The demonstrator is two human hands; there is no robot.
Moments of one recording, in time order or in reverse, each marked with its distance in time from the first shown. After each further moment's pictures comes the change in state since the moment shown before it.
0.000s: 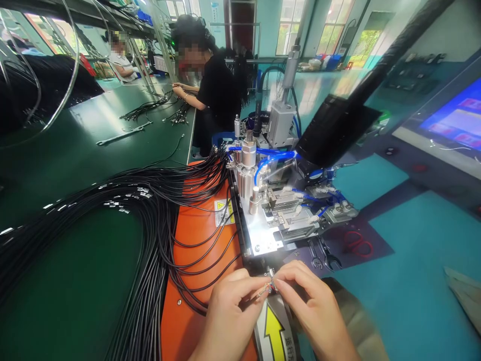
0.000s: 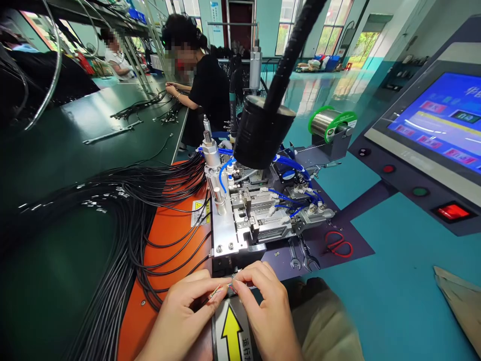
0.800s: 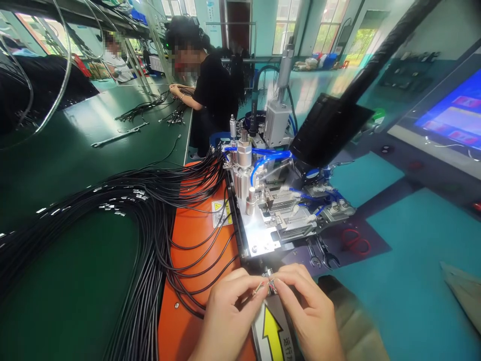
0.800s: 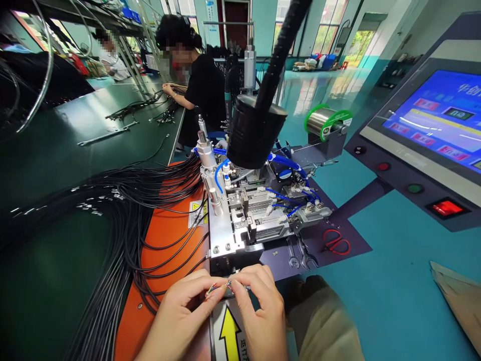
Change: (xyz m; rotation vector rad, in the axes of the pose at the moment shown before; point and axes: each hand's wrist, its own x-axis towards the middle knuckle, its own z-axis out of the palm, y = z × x) left_hand 0.001 -0.003 0.003 -0.134 0.021 -0.020; right_hand -0.007 0.001 0.013 0.166 0.191 0.080
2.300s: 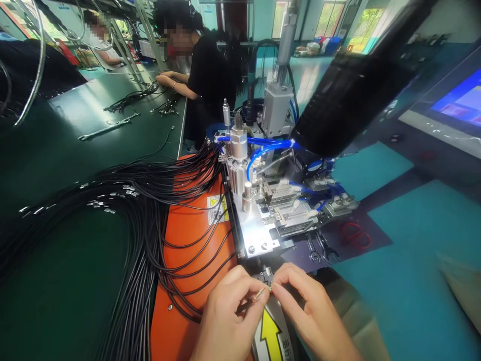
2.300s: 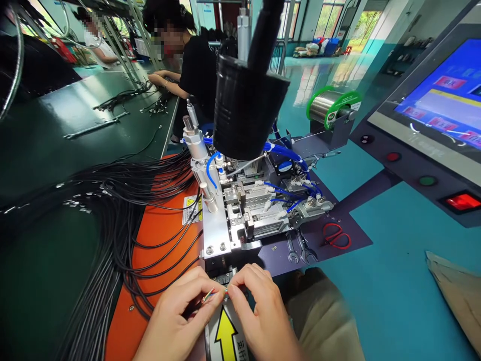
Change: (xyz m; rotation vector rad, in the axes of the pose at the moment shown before) left_hand 0.002 0.005 0.002 0.146 -0.004 0.035; right_hand 0.011 0.000 -0.017 -0.192 -0.338 0.050
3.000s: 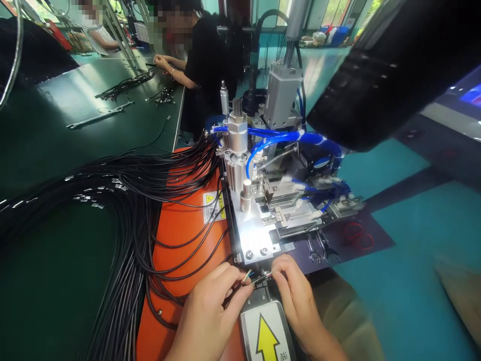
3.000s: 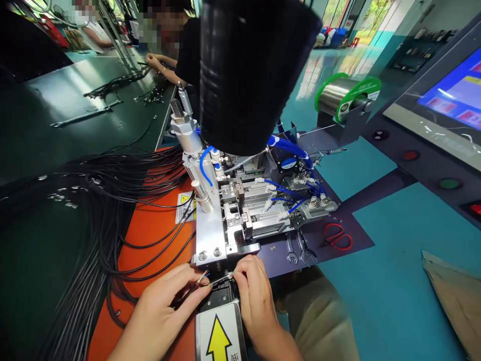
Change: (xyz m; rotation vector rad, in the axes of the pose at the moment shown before) left_hand 0.010 -0.024 -0.009 0.141 -0.033 -0.016; right_hand 0.012 0.053 0.024 -0.068 0.214 -0.196
